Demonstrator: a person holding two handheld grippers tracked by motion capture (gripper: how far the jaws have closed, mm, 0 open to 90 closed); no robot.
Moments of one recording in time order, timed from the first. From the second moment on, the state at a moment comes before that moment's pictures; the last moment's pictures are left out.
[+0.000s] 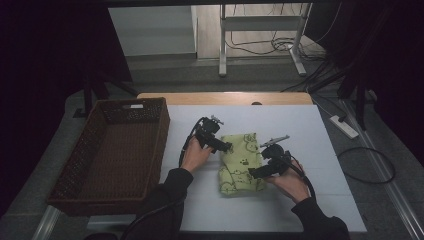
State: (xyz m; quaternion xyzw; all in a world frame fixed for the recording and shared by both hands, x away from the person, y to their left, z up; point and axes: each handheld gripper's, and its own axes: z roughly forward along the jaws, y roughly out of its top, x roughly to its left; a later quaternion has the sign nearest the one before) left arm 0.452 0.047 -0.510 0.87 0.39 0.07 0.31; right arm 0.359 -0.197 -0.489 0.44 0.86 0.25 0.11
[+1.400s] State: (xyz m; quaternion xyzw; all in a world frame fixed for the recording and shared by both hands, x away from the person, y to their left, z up) left arm 0.453 0.043 -0.517 0.88 0.38 -0.01 0.29; right arm 0.354 -0.198 -0.503 0.45 0.86 0.25 0.02
